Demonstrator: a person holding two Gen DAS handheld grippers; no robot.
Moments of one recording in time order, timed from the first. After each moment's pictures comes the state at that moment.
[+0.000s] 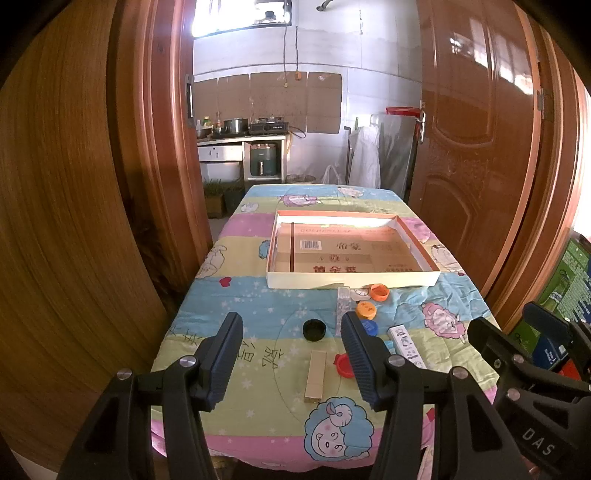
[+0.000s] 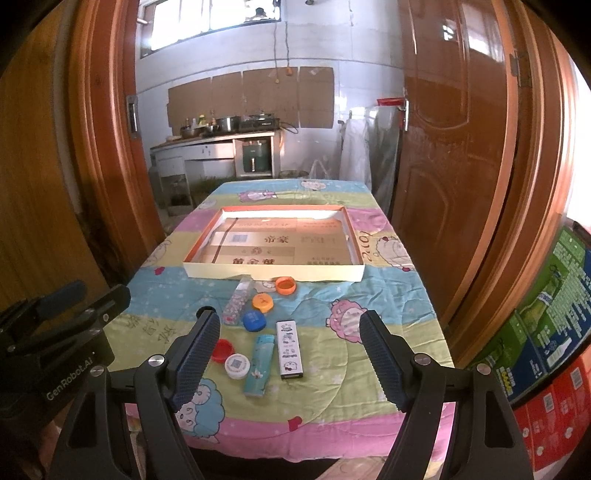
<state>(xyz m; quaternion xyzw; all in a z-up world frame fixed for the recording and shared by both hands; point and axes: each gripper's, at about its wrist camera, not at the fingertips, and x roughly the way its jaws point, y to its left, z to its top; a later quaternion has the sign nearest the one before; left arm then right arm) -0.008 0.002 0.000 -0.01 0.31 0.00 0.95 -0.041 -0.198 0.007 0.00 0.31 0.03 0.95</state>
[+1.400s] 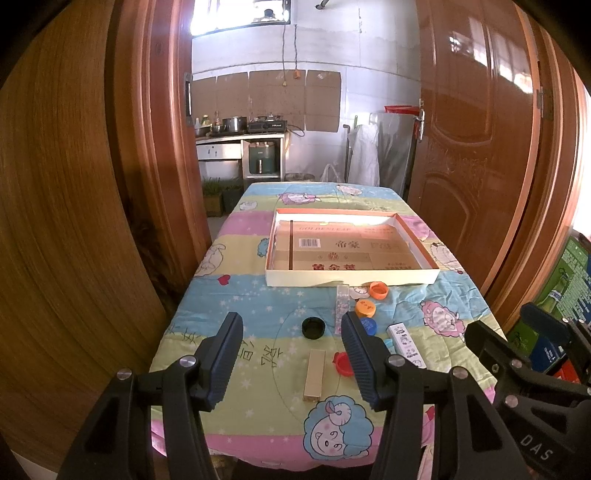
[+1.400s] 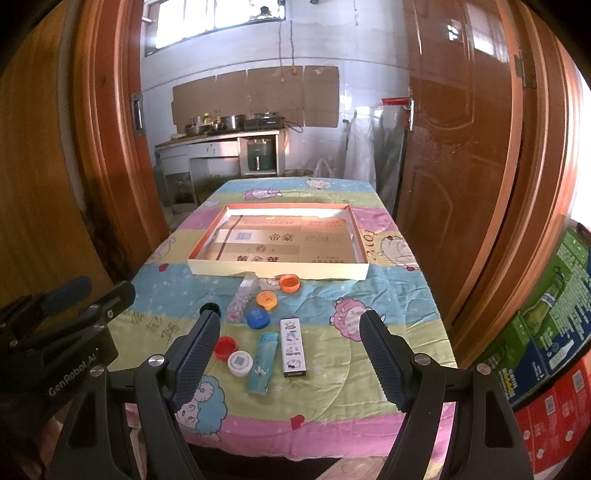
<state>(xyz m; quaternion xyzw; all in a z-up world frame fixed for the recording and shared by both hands) -0.009 0.003 0.002 -0.01 0.31 0.00 0.95 -0.042 -0.197 0.008 0.00 0.31 0.04 0.95</state>
